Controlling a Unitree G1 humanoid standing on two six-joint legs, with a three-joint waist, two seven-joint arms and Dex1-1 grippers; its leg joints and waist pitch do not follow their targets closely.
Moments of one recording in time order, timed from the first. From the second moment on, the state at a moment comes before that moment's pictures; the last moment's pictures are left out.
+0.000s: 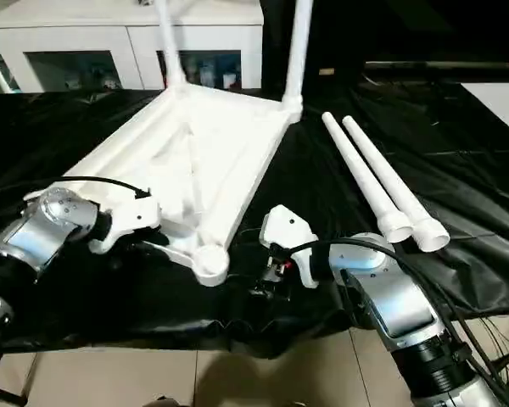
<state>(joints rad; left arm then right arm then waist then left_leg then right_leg) -0.73 0.56 -0.39 0.69 0.12 0.06 -1.23 -0.34 -0.49 0.28 -0.07 0.15 0.37 1.02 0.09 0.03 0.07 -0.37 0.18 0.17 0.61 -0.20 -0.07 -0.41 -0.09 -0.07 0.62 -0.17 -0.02</state>
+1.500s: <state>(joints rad) -0.67 0.62 -0.38 0.48 0.13 0.06 -1.23 -0.34 -0.44 0.25 -0.02 0.13 0.34 0.90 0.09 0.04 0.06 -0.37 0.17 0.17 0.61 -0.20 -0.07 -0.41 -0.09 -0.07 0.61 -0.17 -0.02</state>
